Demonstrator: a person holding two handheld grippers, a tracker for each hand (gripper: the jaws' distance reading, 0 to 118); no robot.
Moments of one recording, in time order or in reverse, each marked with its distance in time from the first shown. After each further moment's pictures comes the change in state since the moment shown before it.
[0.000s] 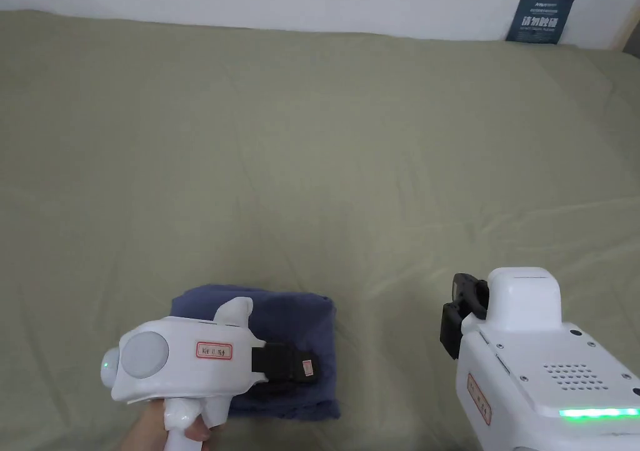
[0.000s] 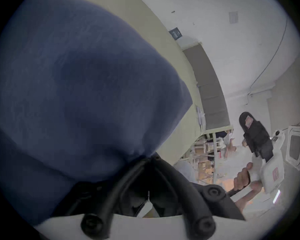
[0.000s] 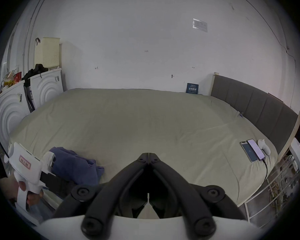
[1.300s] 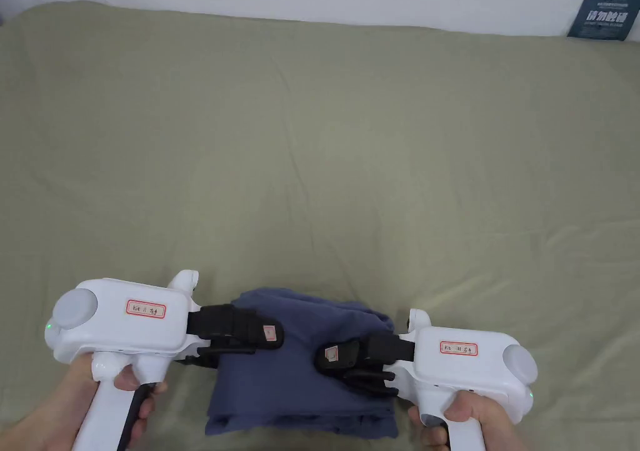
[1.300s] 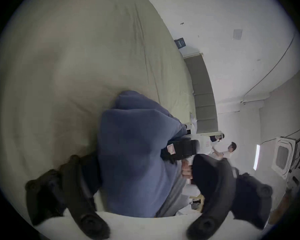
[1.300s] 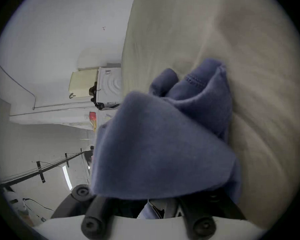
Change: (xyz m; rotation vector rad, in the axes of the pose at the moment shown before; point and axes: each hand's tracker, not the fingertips) left arm -0.090 0.056 0.076 -0.006 -0.038 0.150; right arm -0.040 -0.109 -0.202 -0.835 0.999 -0.942
